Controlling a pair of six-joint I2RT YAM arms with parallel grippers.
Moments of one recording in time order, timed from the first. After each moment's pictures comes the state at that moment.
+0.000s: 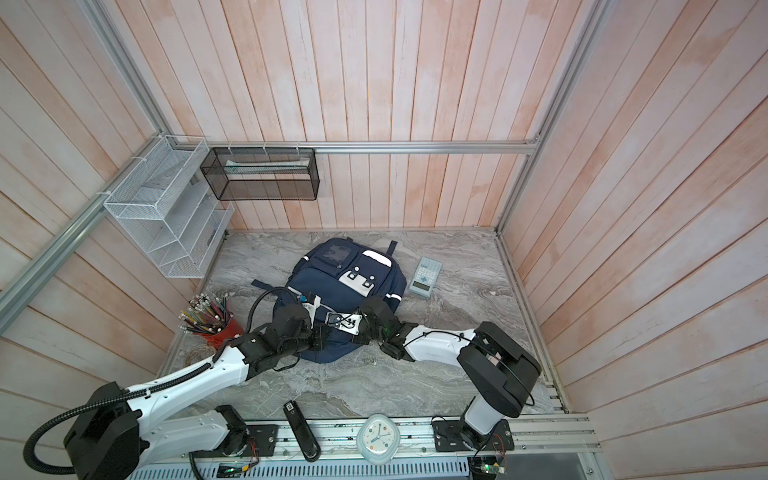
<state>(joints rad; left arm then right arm) -0.67 1.17 0.64 -0.22 0.02 -0.59 0.88 1.60 0.75 0.31 -0.12 -0.68</state>
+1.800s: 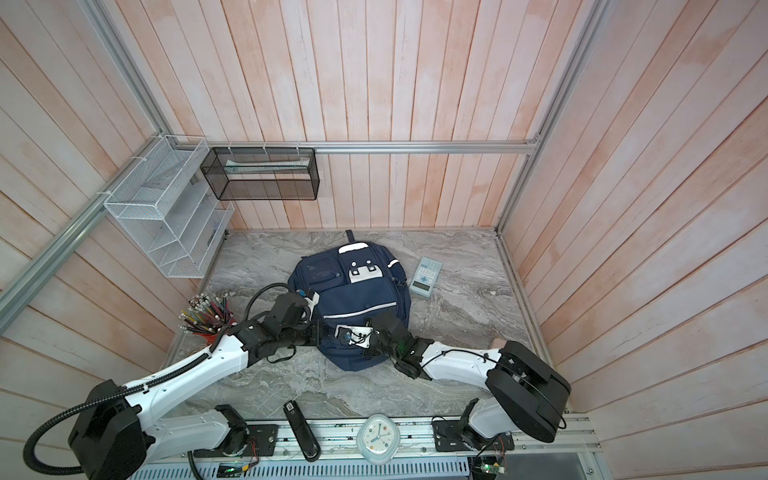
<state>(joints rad) -0.60 1.20 0.77 -0.43 0.13 -0.54 0.92 1.40 0.58 0.34 -0.03 -0.69</state>
